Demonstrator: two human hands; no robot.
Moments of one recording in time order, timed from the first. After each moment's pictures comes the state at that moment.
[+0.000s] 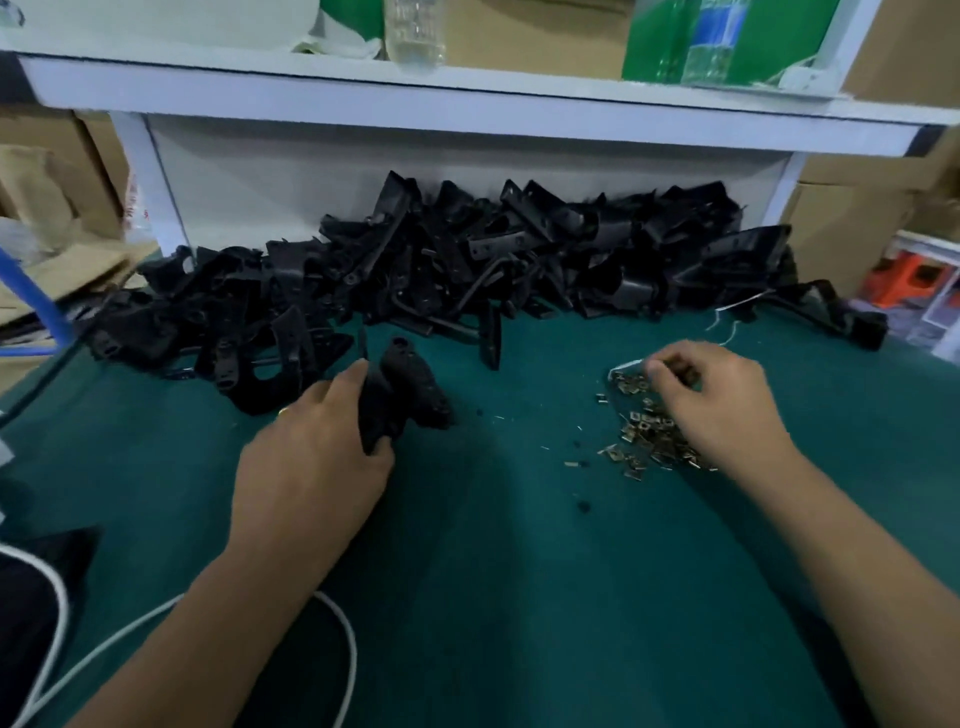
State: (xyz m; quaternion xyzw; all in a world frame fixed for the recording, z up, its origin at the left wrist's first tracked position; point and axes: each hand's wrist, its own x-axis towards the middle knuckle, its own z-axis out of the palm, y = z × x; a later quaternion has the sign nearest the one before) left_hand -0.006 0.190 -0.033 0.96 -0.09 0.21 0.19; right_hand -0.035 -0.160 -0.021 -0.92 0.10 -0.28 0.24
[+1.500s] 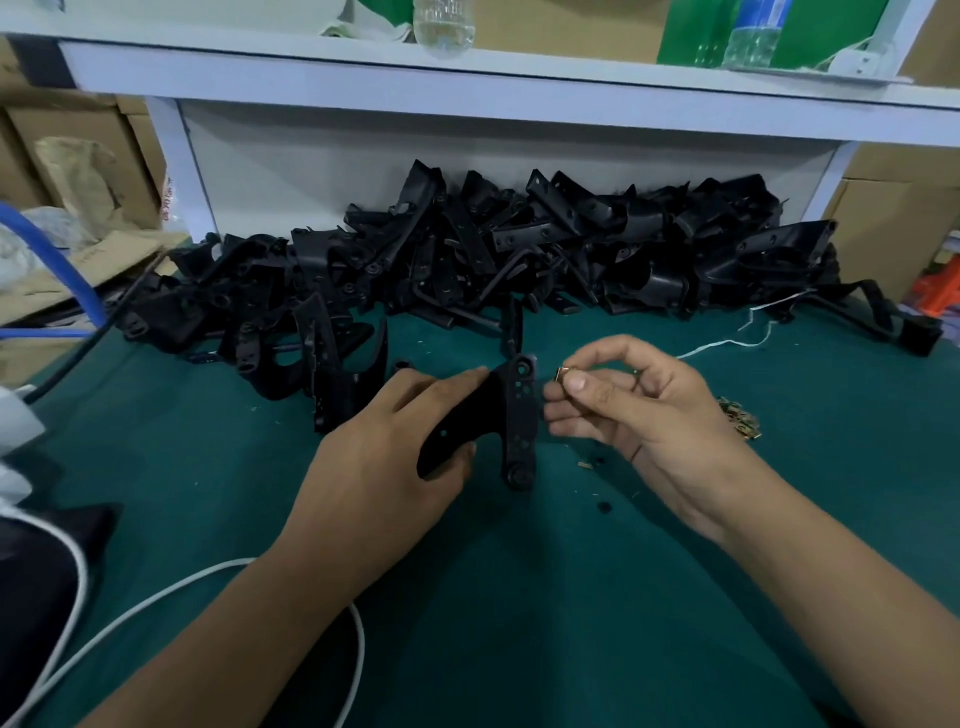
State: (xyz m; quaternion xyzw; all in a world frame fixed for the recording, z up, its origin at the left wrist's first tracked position) left_hand -0.016 0.174 -0.047 0.86 -0.31 0.24 0.31; right_hand -0.049 -0.073 -0.017 -0.63 -0.10 -0.07 0.77
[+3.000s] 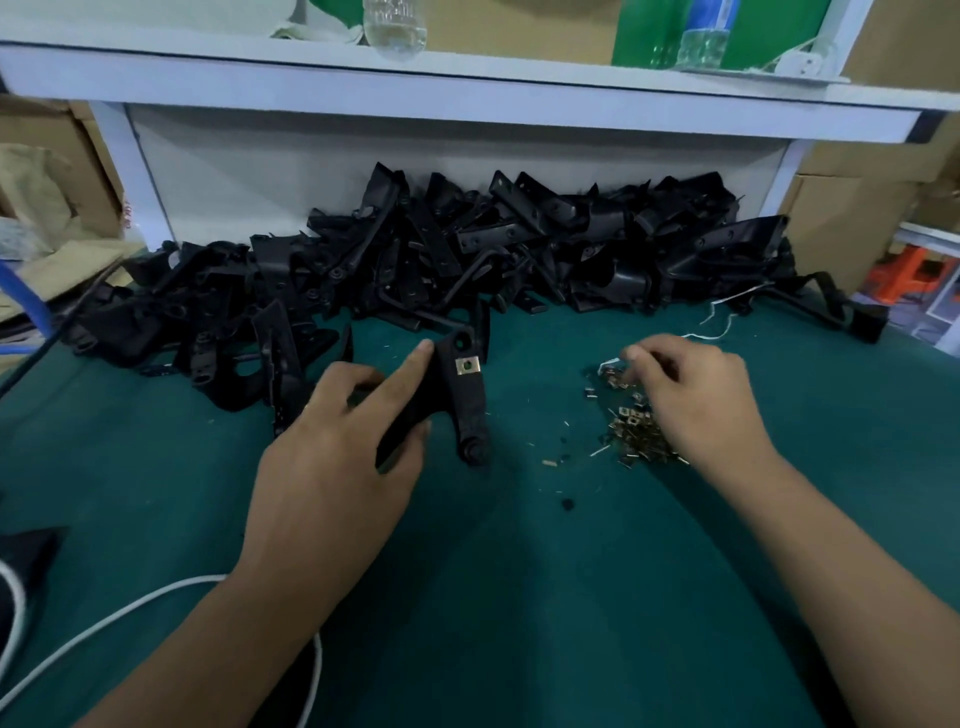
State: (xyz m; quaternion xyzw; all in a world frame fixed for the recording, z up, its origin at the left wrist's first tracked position) left_hand -0.023 0.167 -0.044 0.87 -0.23 0.32 0.28; right_hand -0.036 -0.145 -0.018 -0.90 0.11 -0.30 0.29
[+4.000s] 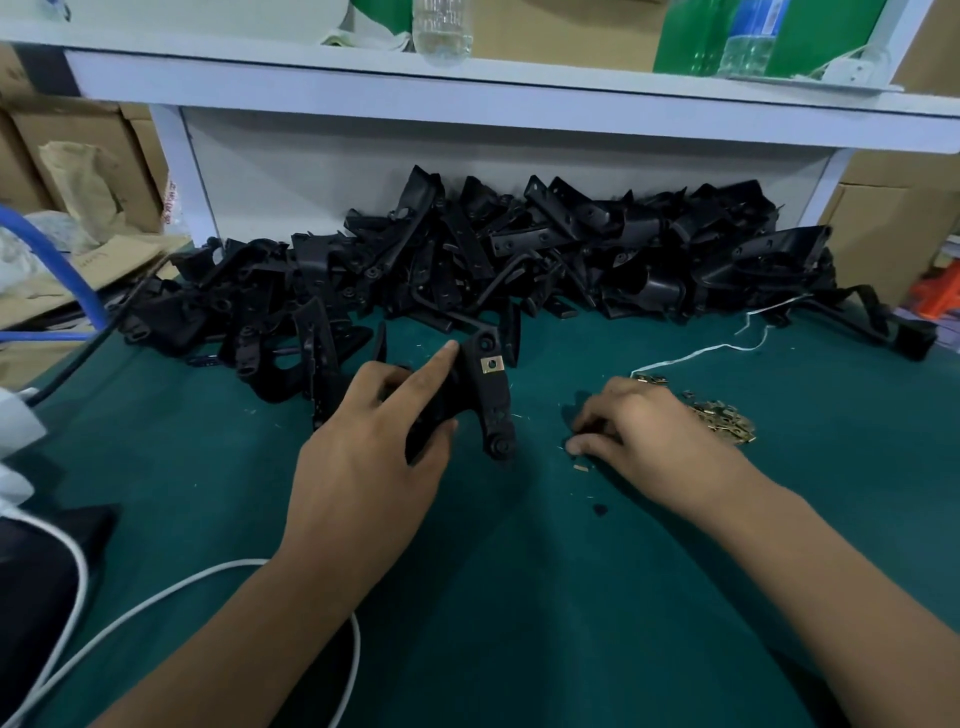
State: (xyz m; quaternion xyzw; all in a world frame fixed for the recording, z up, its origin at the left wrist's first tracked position) left_hand -0.024 0.169 -0.044 0.88 -0.20 0.28 0.32; right_hand -0.030 -0.106 -0.028 -0.98 -0.09 -0.12 0.12
